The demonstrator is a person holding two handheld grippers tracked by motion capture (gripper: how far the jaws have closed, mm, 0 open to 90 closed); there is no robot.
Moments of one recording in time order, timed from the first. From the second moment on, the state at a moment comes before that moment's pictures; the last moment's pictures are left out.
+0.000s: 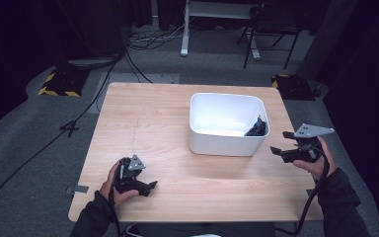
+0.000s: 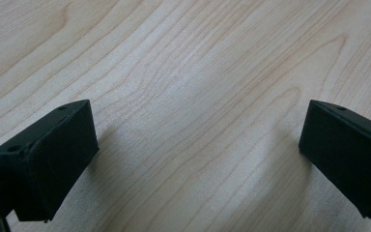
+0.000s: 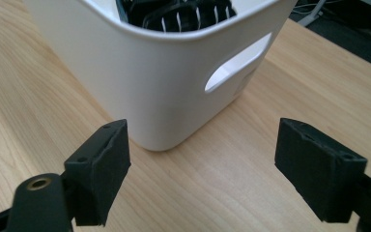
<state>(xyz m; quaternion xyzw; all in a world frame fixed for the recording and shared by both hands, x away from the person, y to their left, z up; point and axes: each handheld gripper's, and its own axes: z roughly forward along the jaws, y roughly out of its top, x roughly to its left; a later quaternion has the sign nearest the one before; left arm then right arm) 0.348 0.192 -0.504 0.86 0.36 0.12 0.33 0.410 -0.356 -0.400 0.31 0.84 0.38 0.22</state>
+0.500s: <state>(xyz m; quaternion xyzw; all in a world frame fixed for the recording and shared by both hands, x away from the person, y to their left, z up) 0.348 0.191 -0.504 0.86 0.36 0.12 0.33 0.396 -0.352 -0.442 0.33 0.85 0.36 0.21</state>
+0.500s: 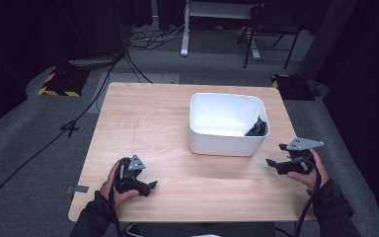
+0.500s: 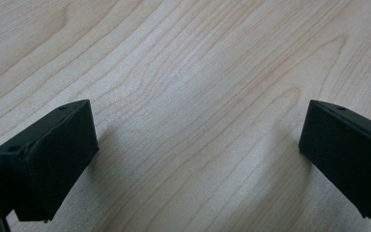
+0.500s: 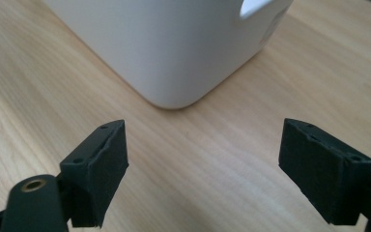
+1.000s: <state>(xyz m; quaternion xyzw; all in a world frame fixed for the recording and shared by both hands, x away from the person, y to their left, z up) 0.348 0.192 -0.504 0.86 0.36 0.12 0.33 0.377 -0.362 -0.481 0.36 0.85 0.35 0.19</state>
